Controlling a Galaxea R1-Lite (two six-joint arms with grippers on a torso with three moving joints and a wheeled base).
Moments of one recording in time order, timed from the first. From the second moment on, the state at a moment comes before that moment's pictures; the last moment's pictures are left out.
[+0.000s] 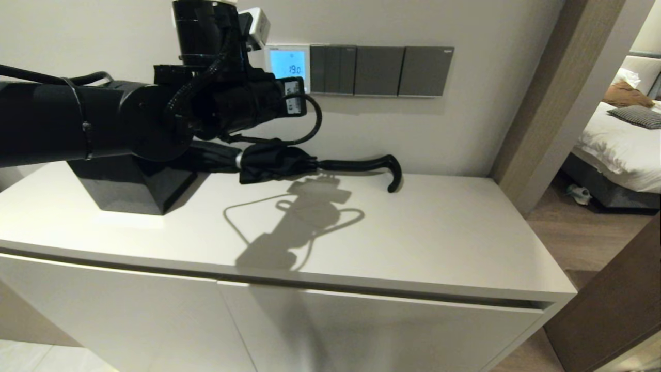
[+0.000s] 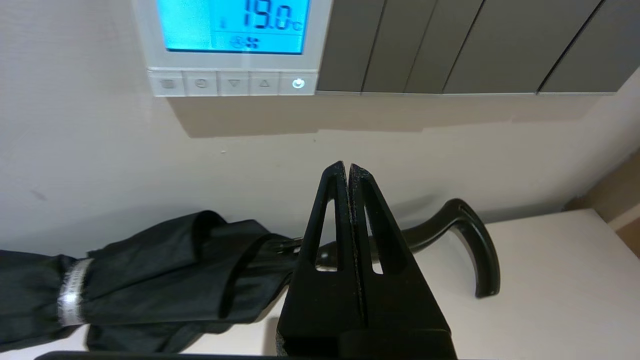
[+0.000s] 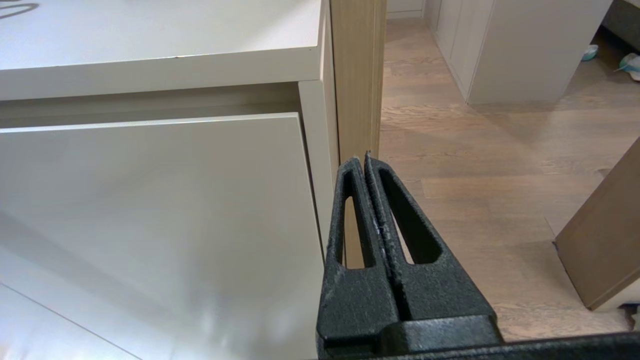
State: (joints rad) left arm -0.56 1.94 -1.71 -0.19 0.13 -0.14; right arm 0.00 0.01 0.00 0.00 0.00 0.00
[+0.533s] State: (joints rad) left arm -0.59 2.02 -1.81 -0.21 0.21 -0.22; right arm 0.00 0.01 0.00 0.00 0.00 0.00
